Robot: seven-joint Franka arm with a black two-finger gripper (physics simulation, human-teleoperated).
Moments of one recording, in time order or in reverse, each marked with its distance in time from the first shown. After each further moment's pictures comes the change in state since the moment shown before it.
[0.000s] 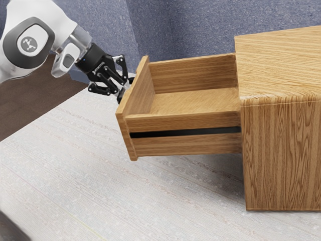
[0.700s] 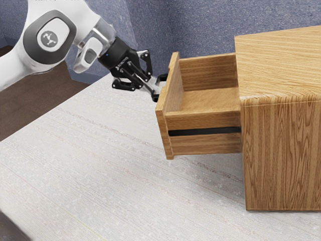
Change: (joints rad) arm -0.207 -0.016 0.077 0.070 -0.026 0.011 -0.007
